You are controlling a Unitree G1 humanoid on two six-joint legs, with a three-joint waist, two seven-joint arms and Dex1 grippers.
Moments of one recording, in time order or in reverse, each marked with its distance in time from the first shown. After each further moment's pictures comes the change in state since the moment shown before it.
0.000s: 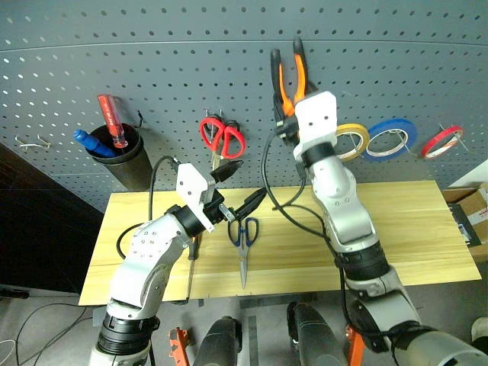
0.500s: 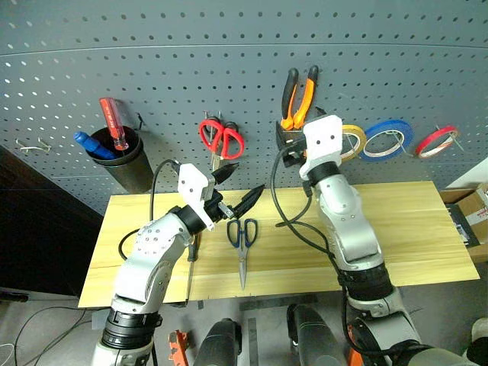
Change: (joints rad) left arm -0.002 -0.004 0.001 0.080 0.018 0.000 0.014; right arm 0.105 -0.002 -0.044 -0.168 0.021 0.163 0.060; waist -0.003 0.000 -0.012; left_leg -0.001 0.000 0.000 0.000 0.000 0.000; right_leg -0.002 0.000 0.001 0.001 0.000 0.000
